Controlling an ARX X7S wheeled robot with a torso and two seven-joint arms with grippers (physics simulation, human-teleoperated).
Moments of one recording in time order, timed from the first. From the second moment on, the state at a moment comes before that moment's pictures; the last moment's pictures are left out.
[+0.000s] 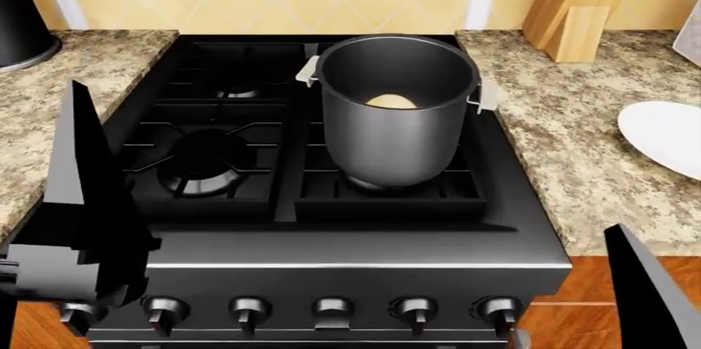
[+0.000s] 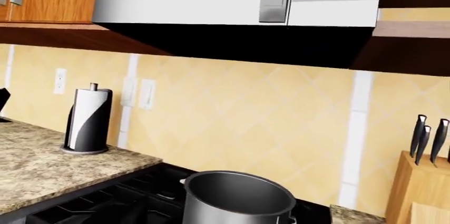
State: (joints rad) left arm -1.54 -1.40 1.88 1.05 -0.54 0.30 -1.37; right arm 0.46 0.80 1.26 -1.03 2.66 1.27 0.92
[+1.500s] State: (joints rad) left arm 0.58 -0.21 -0.03 1.05 0.02 0.47 -0.21; right arm 0.18 0.26 2.15 -1.05 2.69 1.57 0.20
